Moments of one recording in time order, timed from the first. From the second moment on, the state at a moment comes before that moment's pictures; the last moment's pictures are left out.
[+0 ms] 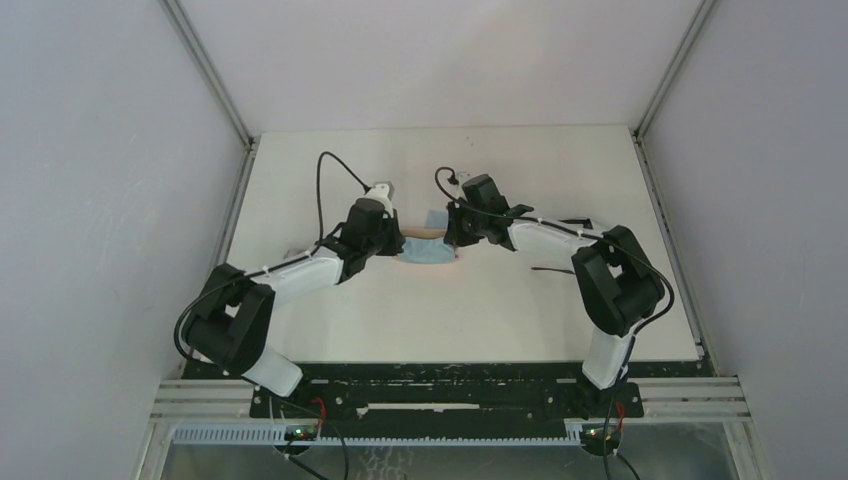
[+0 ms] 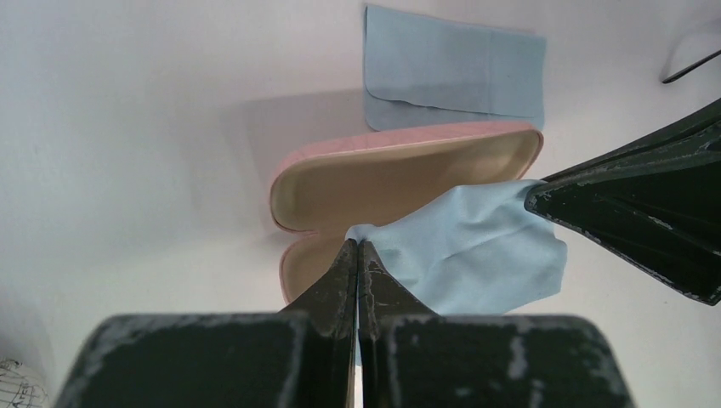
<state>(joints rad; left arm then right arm) -0.53 1.52 0.81 0.09 -0.05 -0.45 0.57 1.80 1.17 -0.17 -0.20 0.34</state>
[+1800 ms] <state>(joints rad) -0.48 1.63 0.86 0.13 -0.02 -0.42 0.53 1.88 1.23 -0.17 -0.23 0.31</state>
